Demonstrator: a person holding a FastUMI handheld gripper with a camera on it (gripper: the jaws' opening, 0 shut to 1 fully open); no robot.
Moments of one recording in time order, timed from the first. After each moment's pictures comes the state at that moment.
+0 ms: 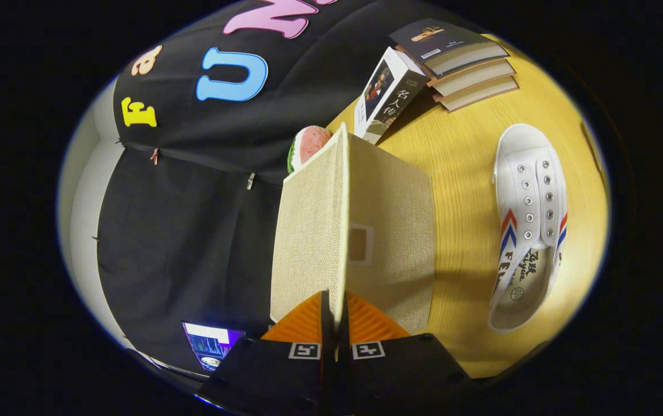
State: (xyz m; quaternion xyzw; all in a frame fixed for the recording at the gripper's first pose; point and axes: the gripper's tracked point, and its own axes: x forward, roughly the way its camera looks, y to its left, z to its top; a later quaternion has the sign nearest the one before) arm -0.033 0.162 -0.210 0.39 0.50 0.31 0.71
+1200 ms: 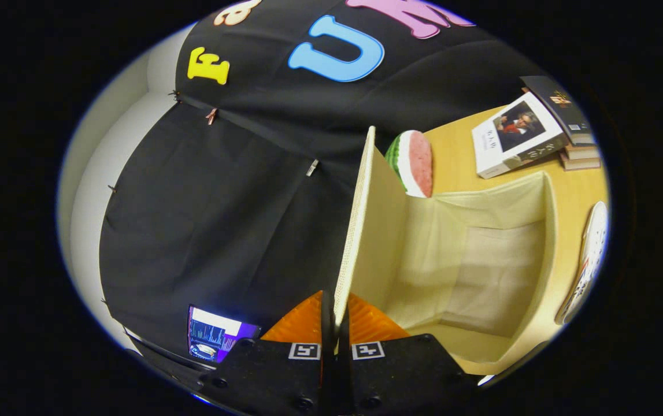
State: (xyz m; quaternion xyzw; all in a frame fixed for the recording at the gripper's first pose) arm -0.046 0.340 -0.040 0.34 0.43 0.43 0.72
